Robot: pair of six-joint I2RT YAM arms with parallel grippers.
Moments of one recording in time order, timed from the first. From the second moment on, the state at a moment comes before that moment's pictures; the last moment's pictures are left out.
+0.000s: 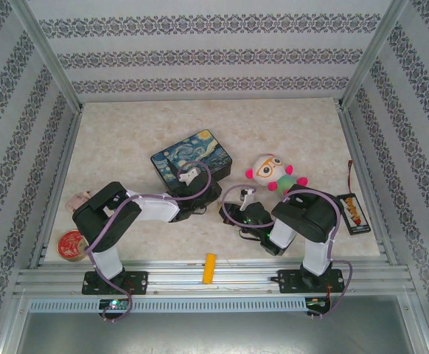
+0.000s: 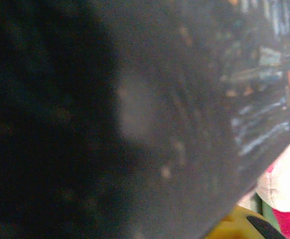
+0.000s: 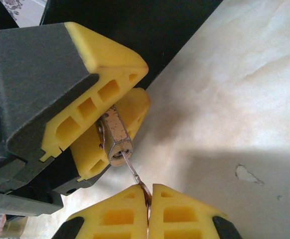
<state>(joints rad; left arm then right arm) -0.80 1.78 0.81 0.24 -0.18 -1.30 0.82 1.87 0.24 1.28 -0.02 1.05</state>
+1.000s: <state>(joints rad) -0.80 1.78 0.81 0.24 -0.18 -1.30 0.78 1.84 0.24 1.25 -0.06 1.09</state>
